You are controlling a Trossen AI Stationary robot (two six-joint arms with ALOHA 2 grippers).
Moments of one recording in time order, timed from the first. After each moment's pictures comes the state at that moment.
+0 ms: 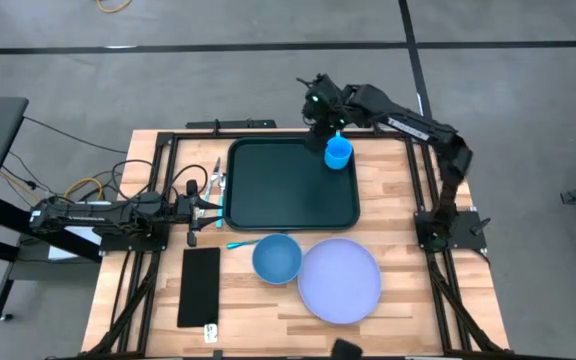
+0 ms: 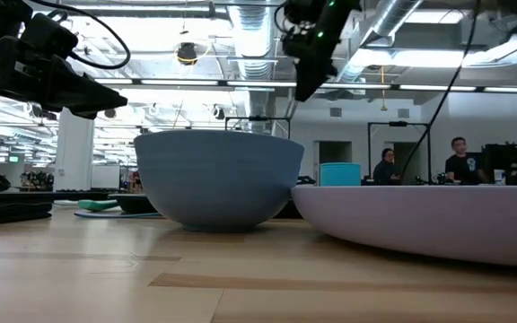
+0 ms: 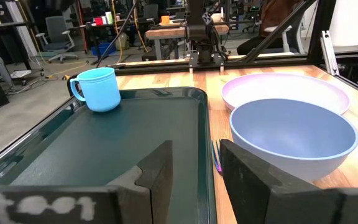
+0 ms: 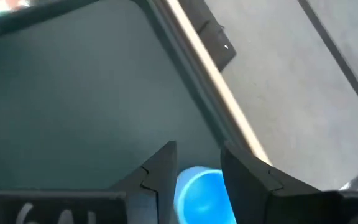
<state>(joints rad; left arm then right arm) 0.01 0.16 0.01 0.05 -0.09 0.08 -0.47 1.84 1.90 -1.09 0.14 -0.11</state>
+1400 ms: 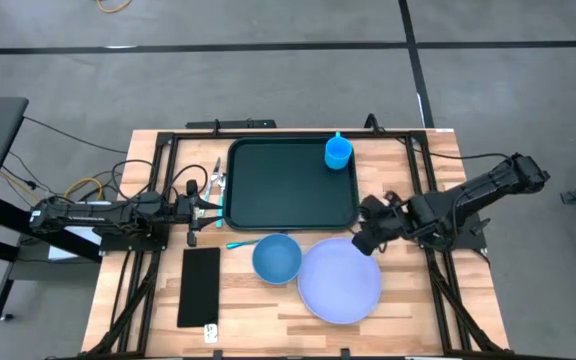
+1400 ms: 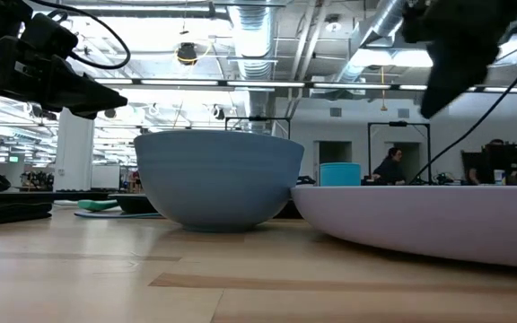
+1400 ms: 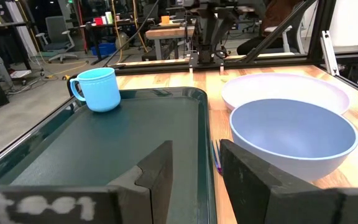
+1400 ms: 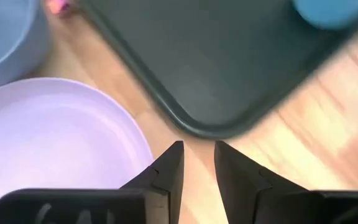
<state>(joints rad) 0.01 0.16 0.01 0.05 -0.09 0.08 0.36 1.21 0.91 -0.97 0.44 0.93</state>
